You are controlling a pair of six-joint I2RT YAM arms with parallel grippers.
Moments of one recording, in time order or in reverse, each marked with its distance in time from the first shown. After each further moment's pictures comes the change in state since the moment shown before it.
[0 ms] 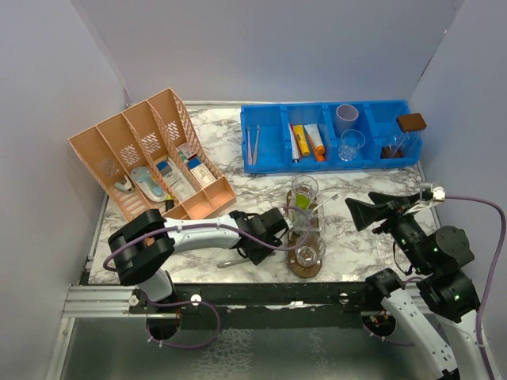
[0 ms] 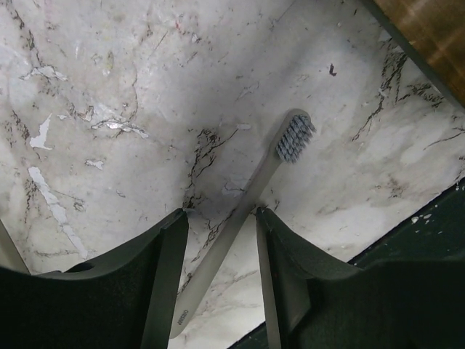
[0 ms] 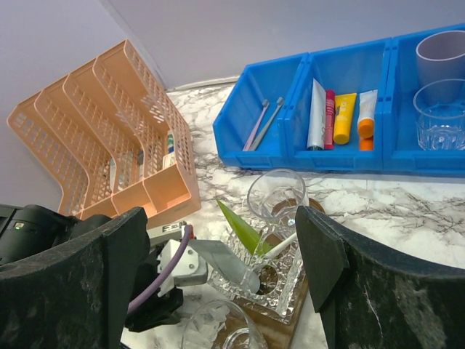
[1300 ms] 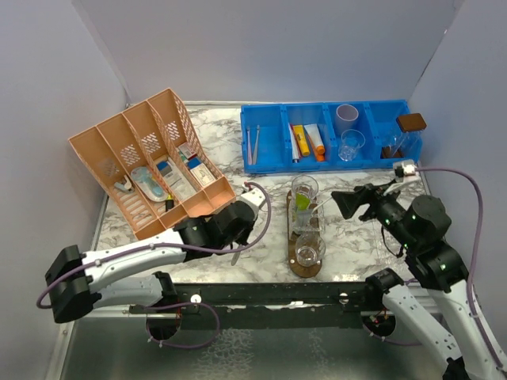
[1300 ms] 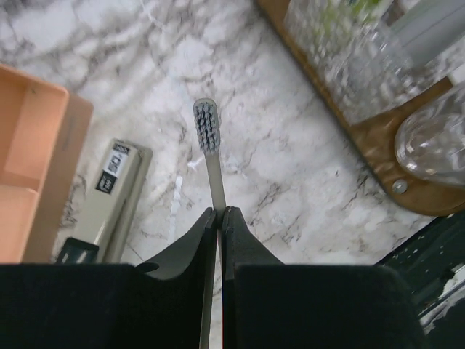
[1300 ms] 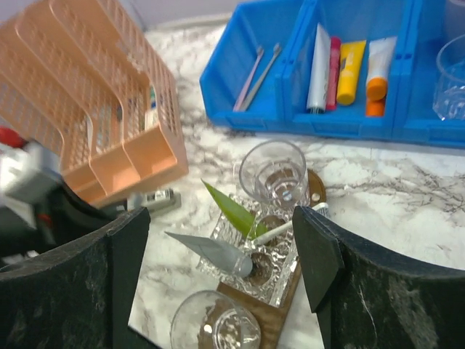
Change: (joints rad) left arm 0.023 -0.457 -0.167 0.131 -0.274 -0.170; right arm 0.000 0.188 0.032 -0.003 -0.038 -0.022
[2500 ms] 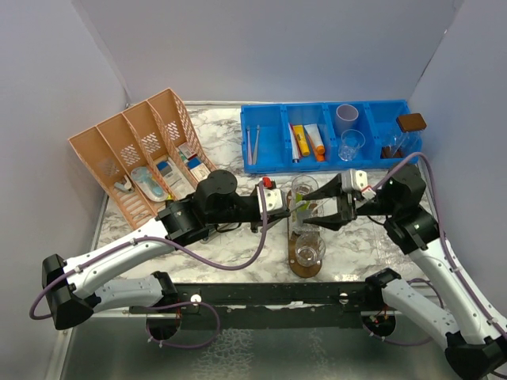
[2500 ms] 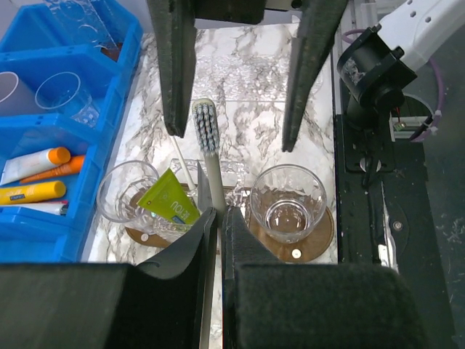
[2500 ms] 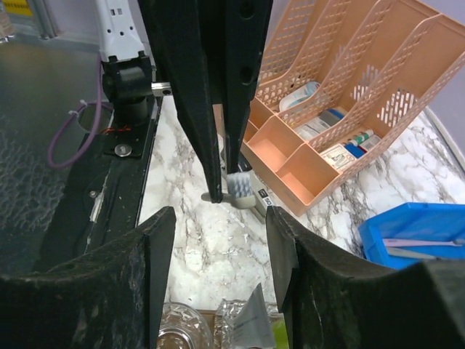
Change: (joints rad) left arm 0.081 -0.071 0.248 0.253 0.731 0.608; right arm 0.000 0.338 0.053 0.283 -1.050 -0.689
